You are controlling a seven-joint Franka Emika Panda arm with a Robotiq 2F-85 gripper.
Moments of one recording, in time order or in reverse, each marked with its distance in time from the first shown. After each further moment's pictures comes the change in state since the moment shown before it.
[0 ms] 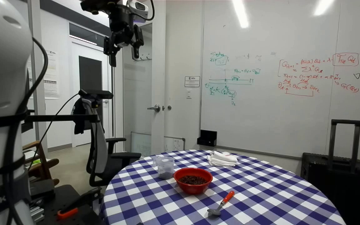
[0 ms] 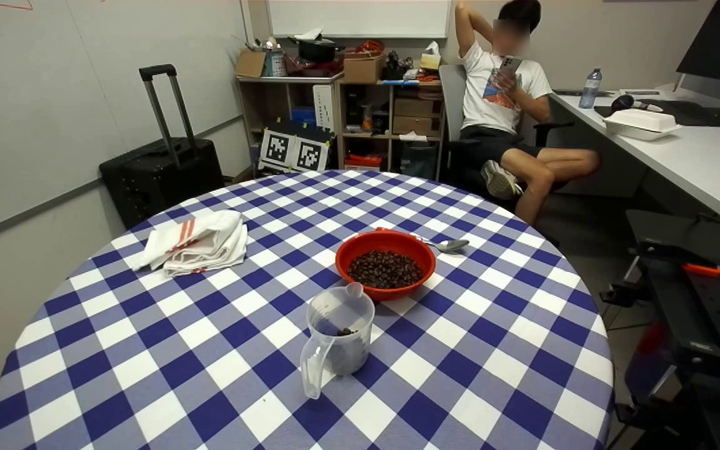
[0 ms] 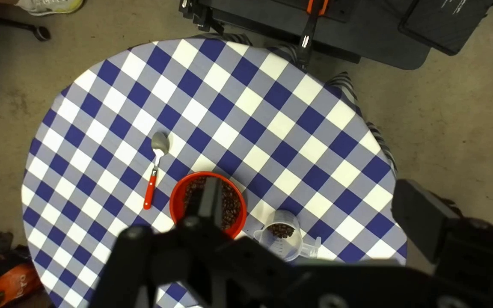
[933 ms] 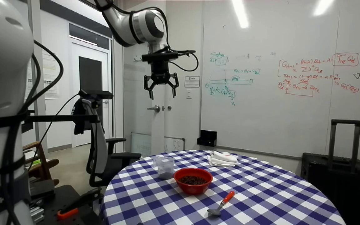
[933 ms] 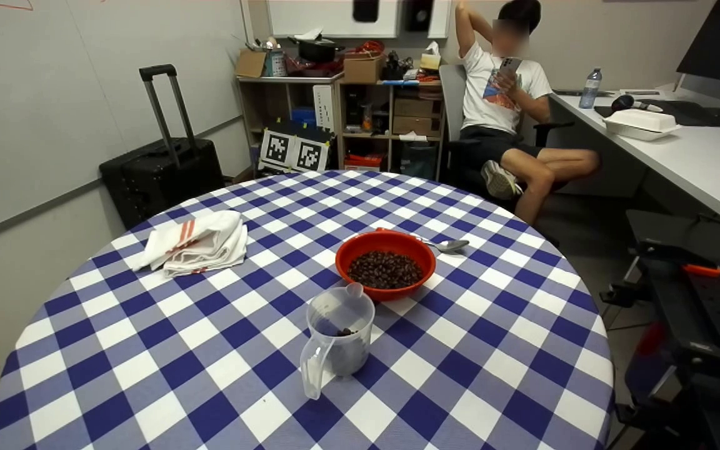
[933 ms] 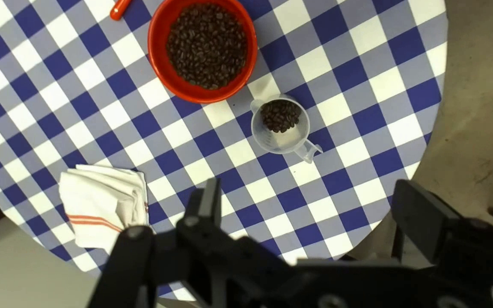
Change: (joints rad) arm 0.010 0.557 -0.090 0.189 -0.106 0.532 -0.451
